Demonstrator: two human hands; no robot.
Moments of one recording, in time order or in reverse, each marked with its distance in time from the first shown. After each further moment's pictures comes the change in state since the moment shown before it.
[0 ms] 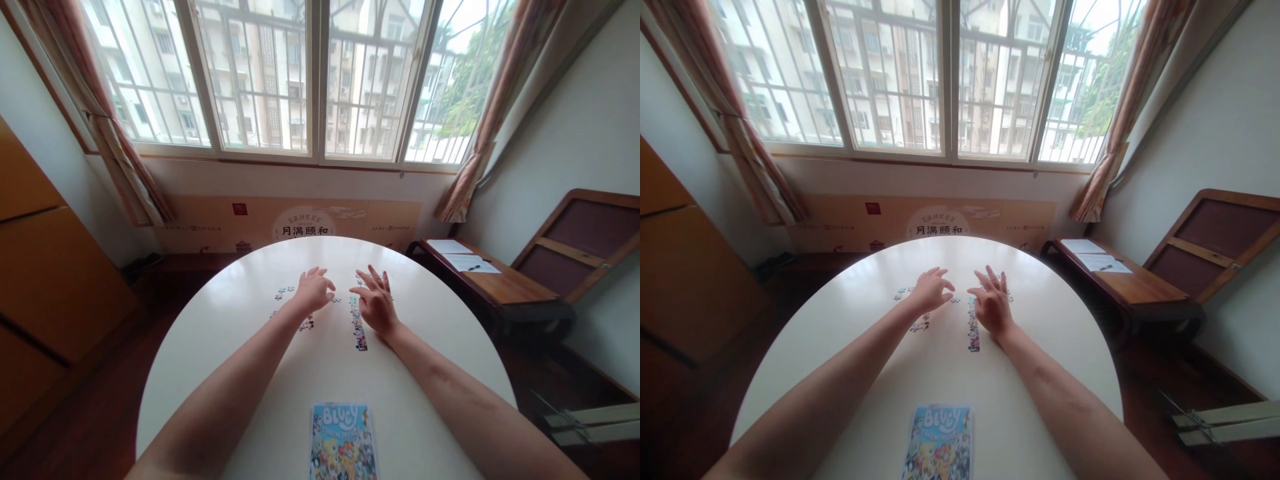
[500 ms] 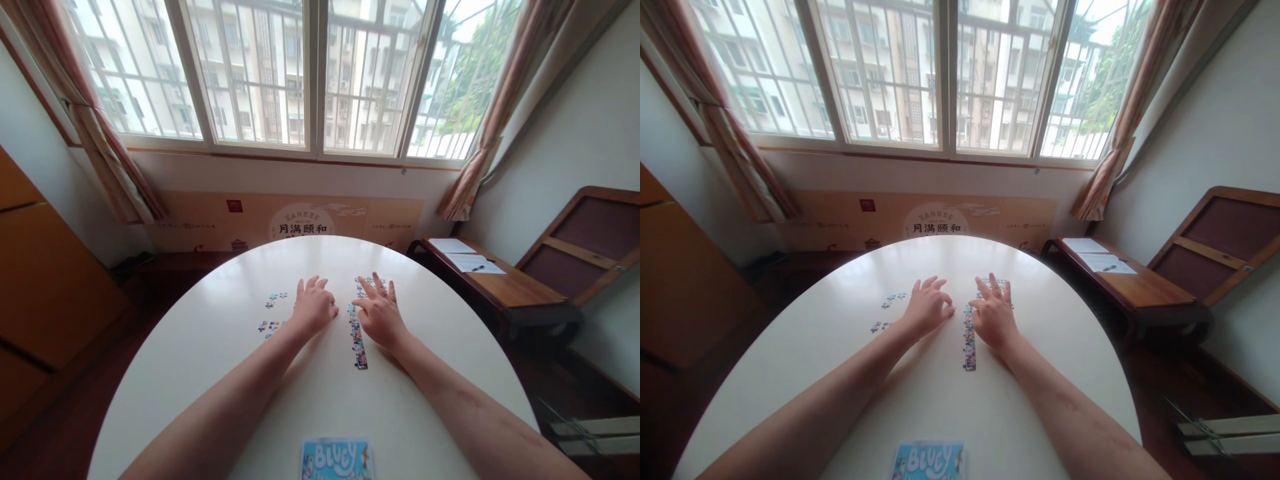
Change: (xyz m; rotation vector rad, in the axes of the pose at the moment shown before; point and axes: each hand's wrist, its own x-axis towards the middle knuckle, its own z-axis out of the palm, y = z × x) left_hand -0.010 0.017 0.013 0.009 0.098 -0.023; right_hand 0.001 0.003 -0.002 -0.100 -0.257 0.124
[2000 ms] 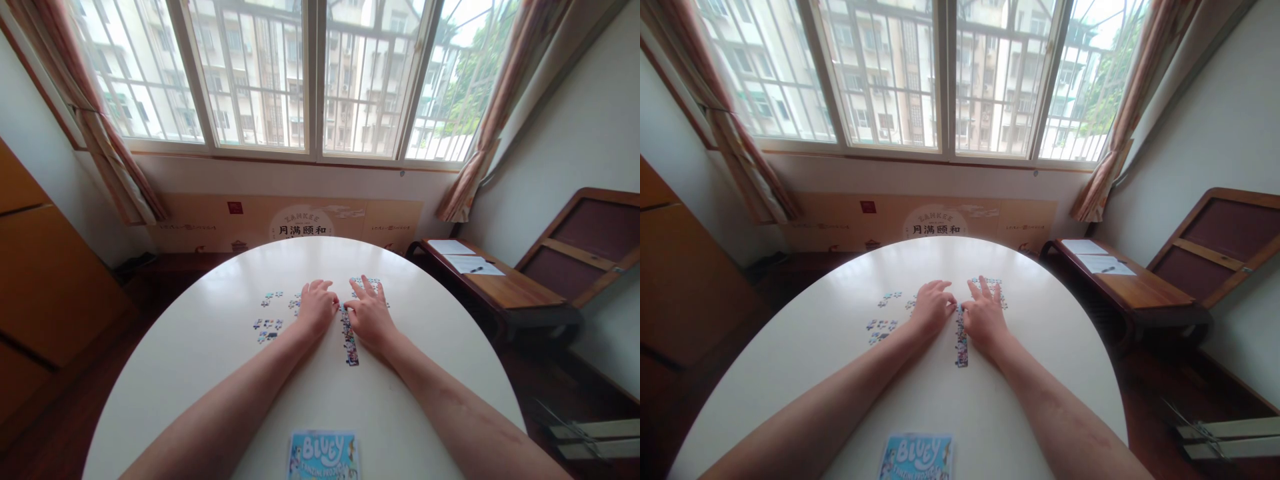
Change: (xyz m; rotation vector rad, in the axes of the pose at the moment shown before) left_hand 0.006 0.019 0.022 -0.059 0.146 0.015; right_hand 0.004 -0.007 -0.004 -0.030 -0.125 0.012
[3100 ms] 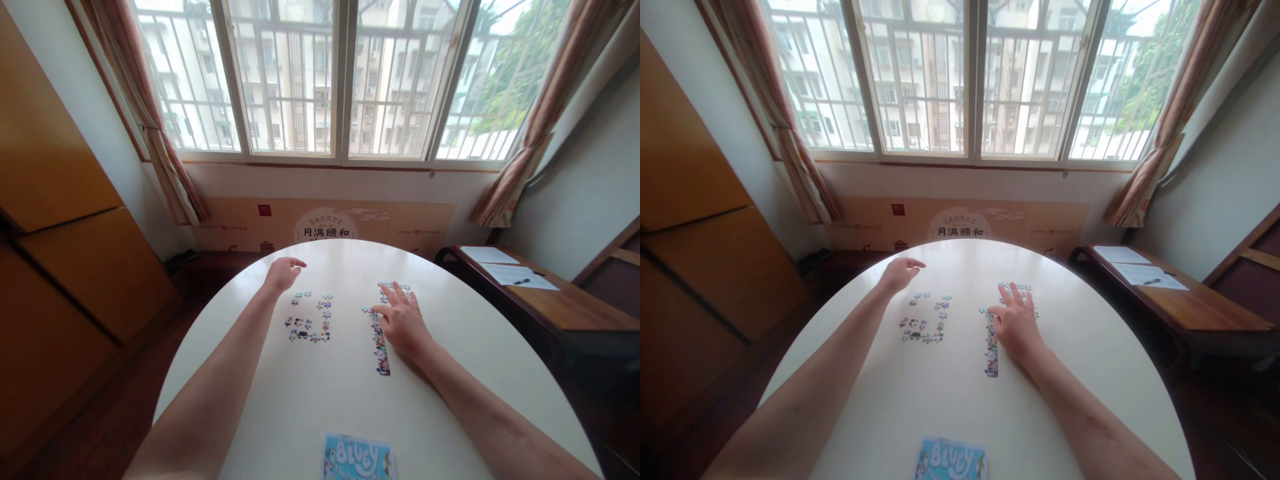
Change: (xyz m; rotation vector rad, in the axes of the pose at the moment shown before) left_hand 0.016 -0.148 -0.079 -0.232 0.035 -0.397; right_hand -0.006 0.005 0.007 0.036 0.024 0.029
